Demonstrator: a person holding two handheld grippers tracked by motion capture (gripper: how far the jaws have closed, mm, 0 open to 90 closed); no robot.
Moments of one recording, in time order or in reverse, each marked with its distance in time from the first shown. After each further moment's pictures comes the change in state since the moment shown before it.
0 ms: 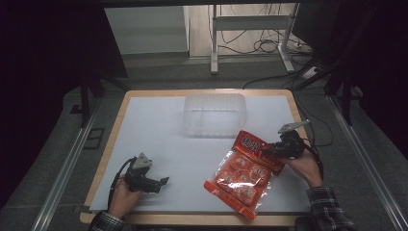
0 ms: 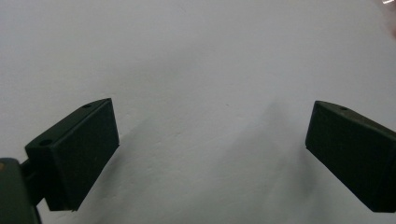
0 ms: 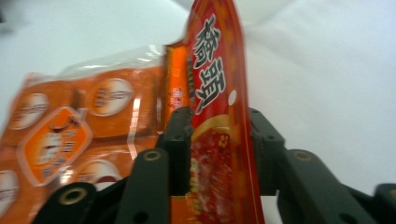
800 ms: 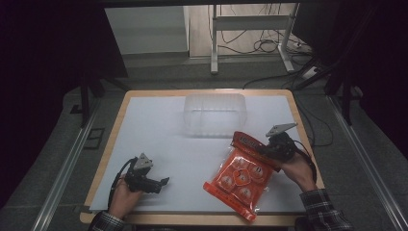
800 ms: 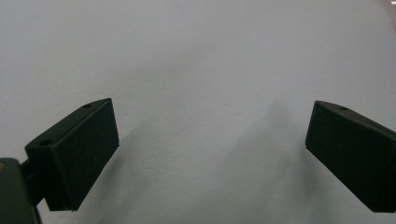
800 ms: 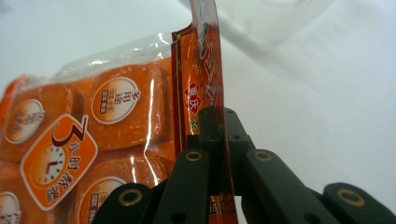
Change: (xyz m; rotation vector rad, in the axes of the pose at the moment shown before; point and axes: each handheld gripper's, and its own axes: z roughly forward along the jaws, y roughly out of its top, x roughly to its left) left arm -0.002 0.001 0.000 0.004 0.007 0.016; right arm 0.047 0.022 0.001 0.023 -0.146 -0.090
